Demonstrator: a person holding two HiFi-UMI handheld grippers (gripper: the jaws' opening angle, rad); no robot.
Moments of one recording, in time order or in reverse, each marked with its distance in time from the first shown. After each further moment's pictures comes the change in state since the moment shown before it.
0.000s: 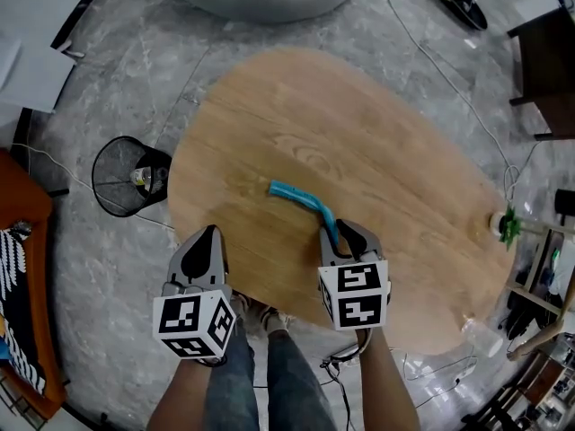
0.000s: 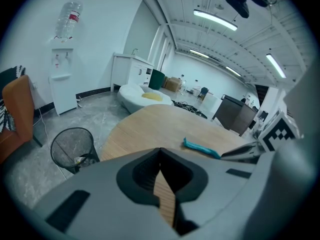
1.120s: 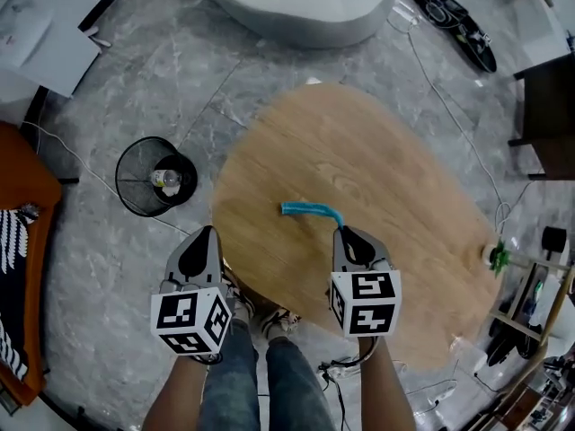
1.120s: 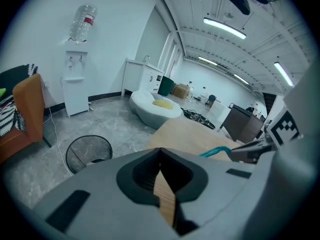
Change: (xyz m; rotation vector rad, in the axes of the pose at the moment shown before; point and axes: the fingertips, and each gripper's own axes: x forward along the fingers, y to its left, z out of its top) left arm -0.032 0.071 0.040 -0.074 -0.061 0.060; right arm -0.021 0.041 0.074 -0.033 -0.063 -0.021
